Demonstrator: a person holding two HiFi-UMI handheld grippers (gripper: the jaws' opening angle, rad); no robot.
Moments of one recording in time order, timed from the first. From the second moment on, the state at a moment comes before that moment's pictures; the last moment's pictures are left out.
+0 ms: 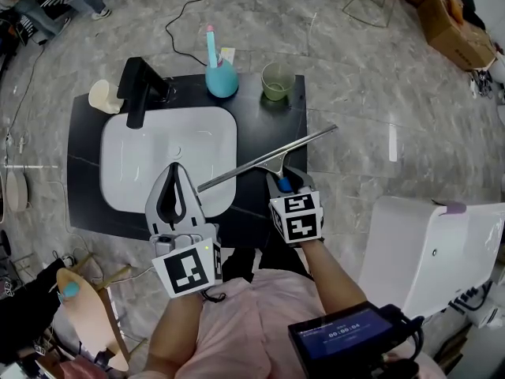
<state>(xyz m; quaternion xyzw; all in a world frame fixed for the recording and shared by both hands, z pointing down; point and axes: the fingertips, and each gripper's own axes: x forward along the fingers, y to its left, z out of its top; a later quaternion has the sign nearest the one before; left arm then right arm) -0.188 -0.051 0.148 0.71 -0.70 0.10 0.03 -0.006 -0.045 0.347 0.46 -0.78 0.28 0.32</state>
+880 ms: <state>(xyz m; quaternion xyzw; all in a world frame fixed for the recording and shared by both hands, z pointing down) -0.188 -0.055 0.136 0.72 -0.69 0.09 0.02 -0.006 -0.045 0.336 0.46 -0.78 0.28 0.32</state>
